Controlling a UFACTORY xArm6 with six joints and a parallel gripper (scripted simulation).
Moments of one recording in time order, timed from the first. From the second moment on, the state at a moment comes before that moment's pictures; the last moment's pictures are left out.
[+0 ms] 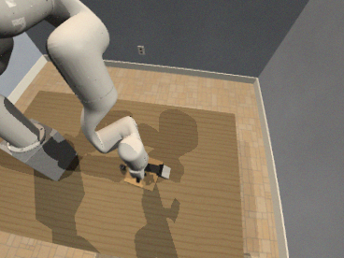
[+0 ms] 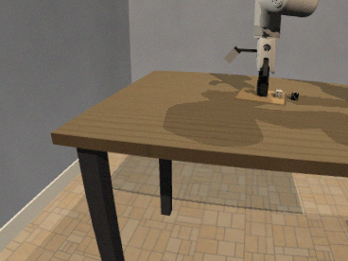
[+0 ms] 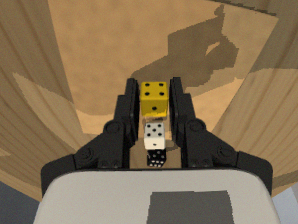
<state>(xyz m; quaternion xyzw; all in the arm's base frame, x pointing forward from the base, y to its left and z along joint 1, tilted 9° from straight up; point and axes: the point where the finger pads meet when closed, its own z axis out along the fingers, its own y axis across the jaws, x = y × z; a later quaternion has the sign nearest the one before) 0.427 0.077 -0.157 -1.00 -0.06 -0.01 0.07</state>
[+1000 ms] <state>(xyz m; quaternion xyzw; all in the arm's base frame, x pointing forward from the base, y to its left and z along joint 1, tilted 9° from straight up) 0.427 0.073 -0.126 -1.00 -0.06 -0.01 0.08</state>
